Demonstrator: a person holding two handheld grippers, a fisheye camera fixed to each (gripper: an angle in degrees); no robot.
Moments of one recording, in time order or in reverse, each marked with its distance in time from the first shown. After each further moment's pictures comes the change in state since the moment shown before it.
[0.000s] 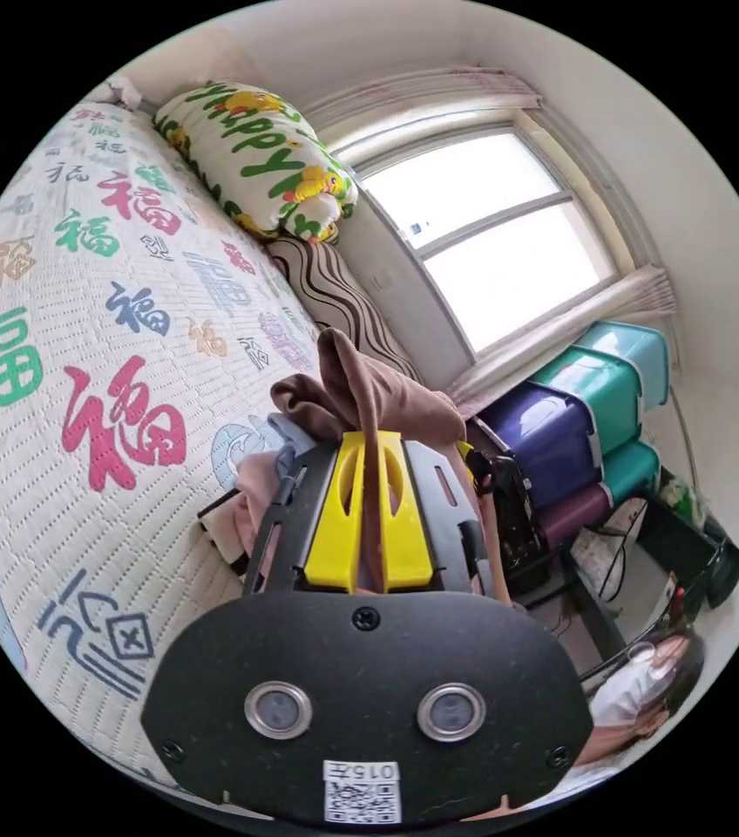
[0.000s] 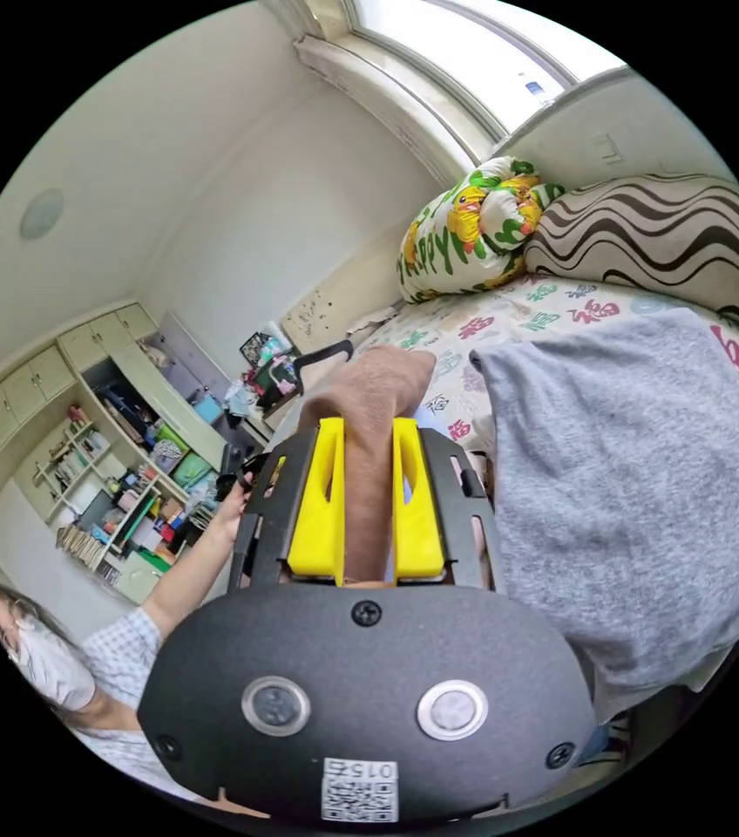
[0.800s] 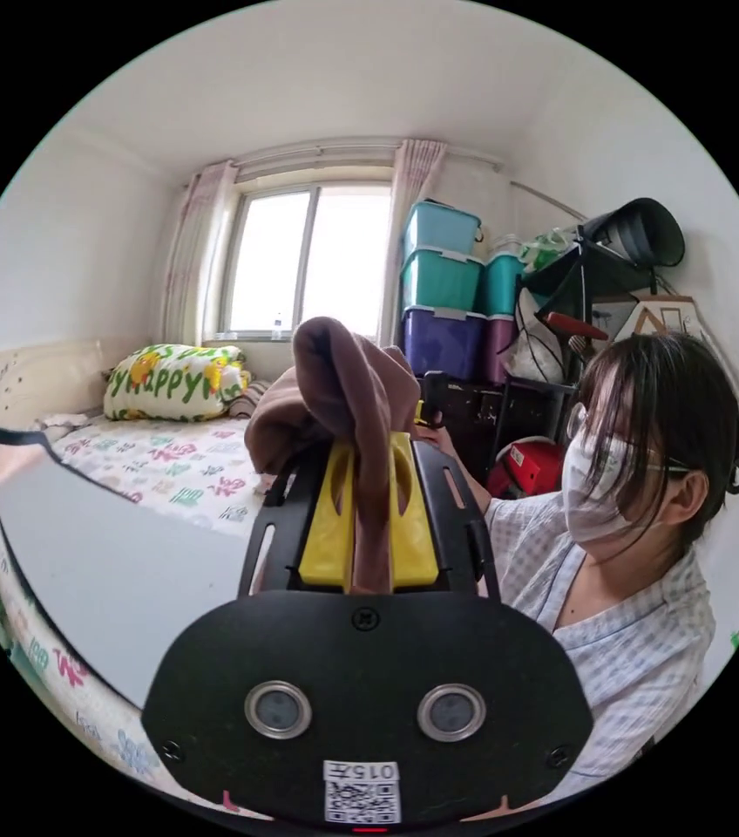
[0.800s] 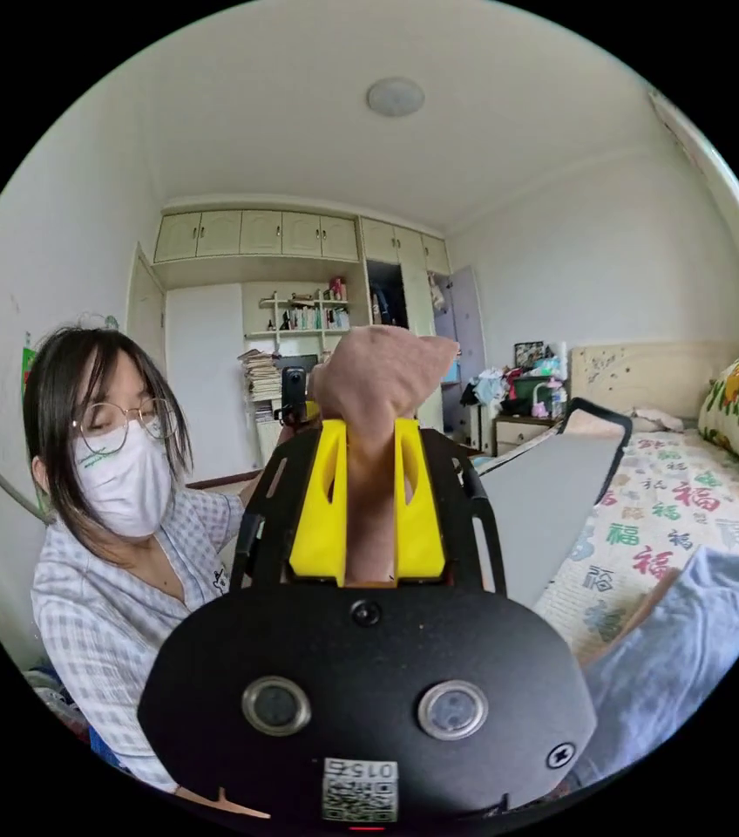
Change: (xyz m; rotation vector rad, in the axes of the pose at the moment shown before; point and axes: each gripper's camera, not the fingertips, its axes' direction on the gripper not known) left arm 0.248 0.396 -0.471 0.117 -0.242 0.831; right arm -0.448 0.086 0.046 -0.009 -0.659 -0.724
